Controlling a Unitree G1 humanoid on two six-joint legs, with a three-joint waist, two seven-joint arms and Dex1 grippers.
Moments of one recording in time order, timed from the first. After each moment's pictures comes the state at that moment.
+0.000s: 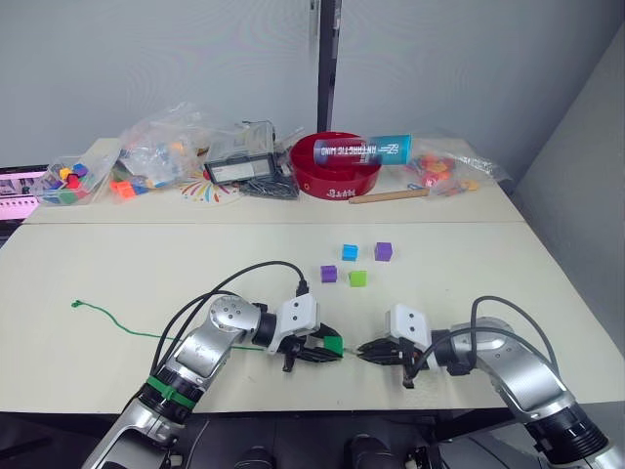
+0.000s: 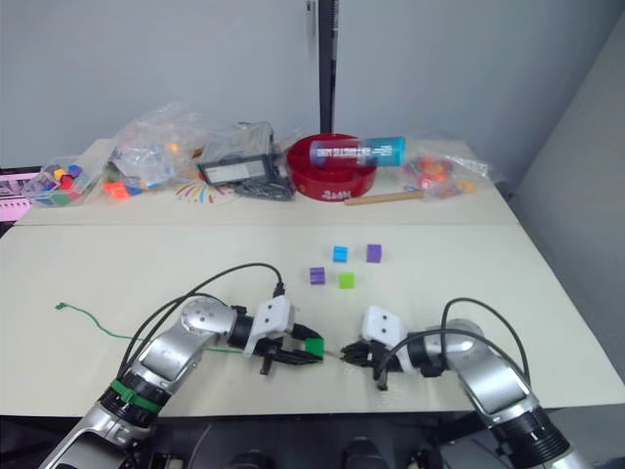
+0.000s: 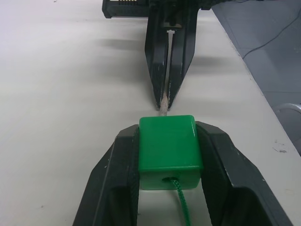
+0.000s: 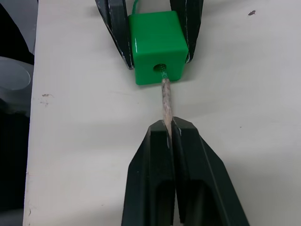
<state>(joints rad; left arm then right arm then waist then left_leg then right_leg) -0.46 0.46 -0.38 0.03 -0.16 0.22 -1.21 -0.25 -0.70 0.26 -0.21 0.20 0.37 1.11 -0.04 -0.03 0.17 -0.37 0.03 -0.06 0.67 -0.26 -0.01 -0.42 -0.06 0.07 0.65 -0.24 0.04</state>
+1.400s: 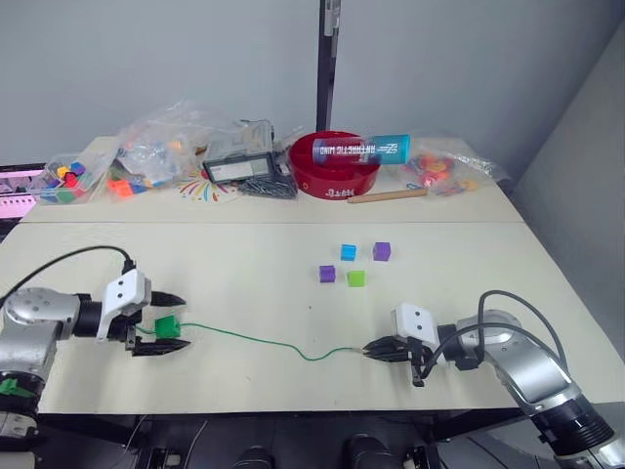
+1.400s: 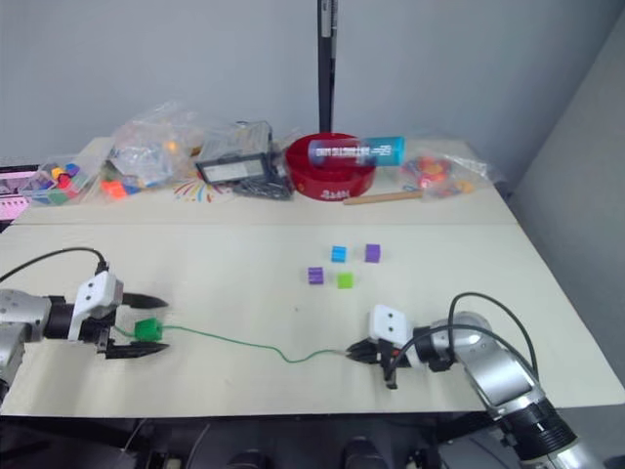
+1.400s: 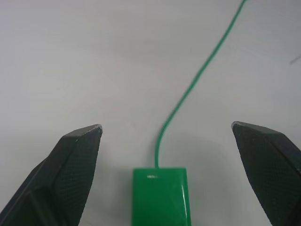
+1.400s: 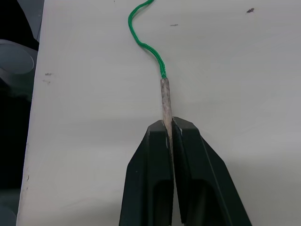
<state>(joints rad) -0.39 1.04 0.05 0.38 -0.34 0.05 -1.49 -0.29 -0.73 0.26 -0.16 0.20 0.31 1.18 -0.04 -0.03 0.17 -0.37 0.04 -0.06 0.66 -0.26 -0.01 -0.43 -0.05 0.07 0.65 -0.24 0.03</state>
